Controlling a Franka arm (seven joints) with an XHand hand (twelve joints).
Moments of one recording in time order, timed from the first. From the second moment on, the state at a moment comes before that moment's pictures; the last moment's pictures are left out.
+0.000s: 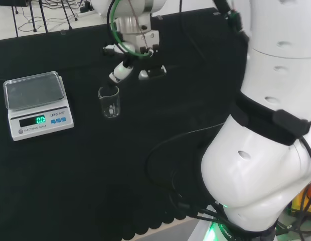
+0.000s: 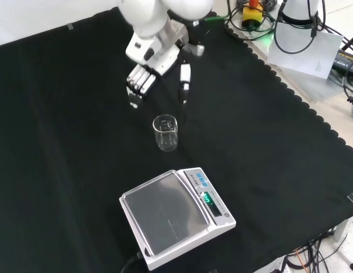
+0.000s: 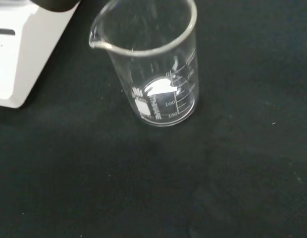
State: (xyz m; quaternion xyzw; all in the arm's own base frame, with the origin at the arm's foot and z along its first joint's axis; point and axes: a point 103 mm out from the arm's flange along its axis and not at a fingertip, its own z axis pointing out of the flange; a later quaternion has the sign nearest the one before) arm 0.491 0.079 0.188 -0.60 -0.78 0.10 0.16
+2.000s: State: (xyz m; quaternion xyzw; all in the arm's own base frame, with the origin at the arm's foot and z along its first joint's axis) arm 0.507 0.100 0.099 -0.57 -0.79 0.14 0.20
